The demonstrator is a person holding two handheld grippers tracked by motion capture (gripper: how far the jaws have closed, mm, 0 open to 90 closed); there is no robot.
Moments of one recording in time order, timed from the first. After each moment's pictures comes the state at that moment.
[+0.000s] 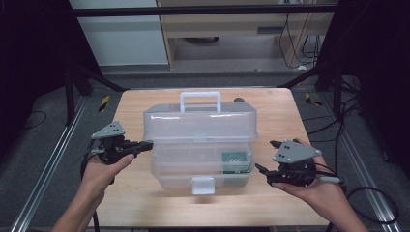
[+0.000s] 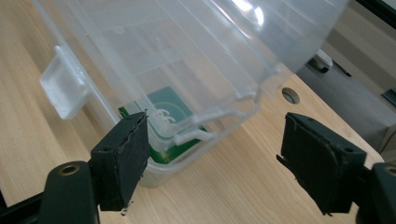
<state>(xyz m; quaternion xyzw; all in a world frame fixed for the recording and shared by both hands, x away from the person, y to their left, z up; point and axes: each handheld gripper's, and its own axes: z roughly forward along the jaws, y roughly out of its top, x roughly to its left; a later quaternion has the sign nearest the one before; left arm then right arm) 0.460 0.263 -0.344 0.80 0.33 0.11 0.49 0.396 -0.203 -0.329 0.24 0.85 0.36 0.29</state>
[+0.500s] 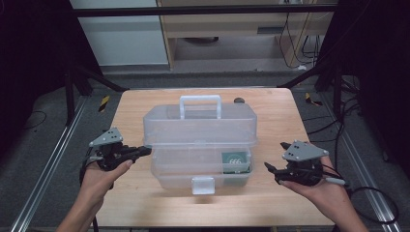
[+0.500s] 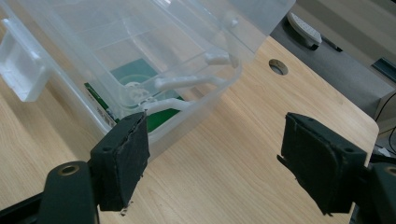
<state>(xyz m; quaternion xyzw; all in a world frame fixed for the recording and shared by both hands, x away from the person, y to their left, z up) 0.451 0.271 -0.358 0.79 0.33 0.11 0.50 0.405 -0.228 -0.352 0.29 0.84 0.35 0.30</state>
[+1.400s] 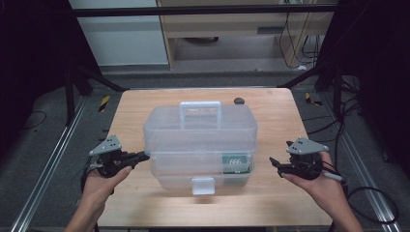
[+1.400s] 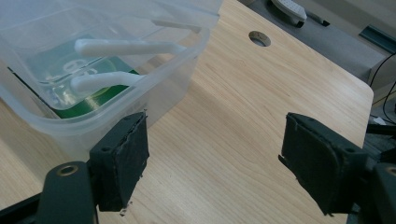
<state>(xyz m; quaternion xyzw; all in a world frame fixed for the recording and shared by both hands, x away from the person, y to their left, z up) 0.444 0.279 -0.383 0.79 0.33 0.12 0.50 0.432 -0.250 -0.385 0.35 0.82 0.35 0.30</state>
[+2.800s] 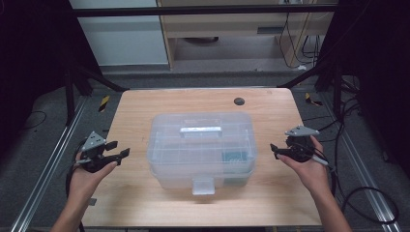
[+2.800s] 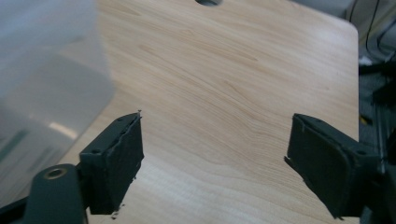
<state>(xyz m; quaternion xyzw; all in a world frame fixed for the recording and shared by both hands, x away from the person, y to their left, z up) 0.485 0.342 -0.421 0.77 0.44 0.24 0.39 0.500 -0.266 -0.429 0.47 0.77 0.33 0.29</state>
